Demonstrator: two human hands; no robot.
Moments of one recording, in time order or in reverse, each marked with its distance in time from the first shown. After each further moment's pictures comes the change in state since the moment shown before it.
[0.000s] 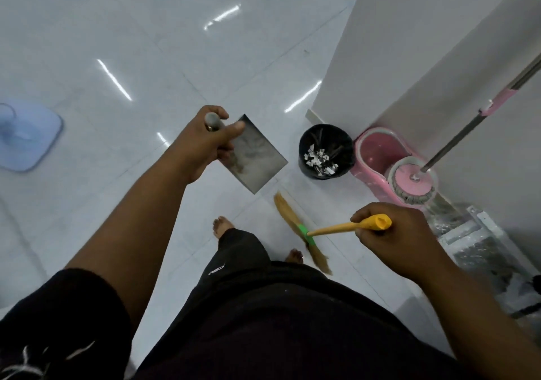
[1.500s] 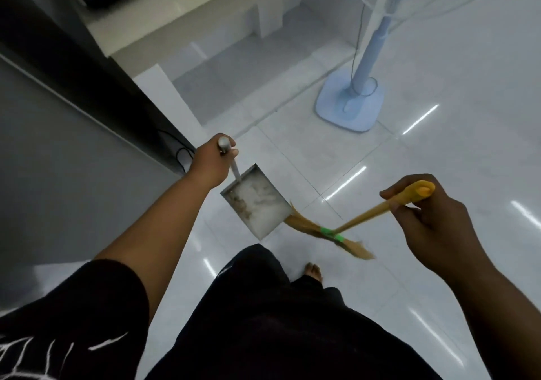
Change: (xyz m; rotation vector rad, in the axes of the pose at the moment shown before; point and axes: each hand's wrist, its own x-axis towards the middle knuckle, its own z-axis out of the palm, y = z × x) left_hand -0.142 -0.161 -0.454 -0.256 1.604 -0.482; right_hand 0.396 -0.589 0.272 -0.114 -0.820 -1.196
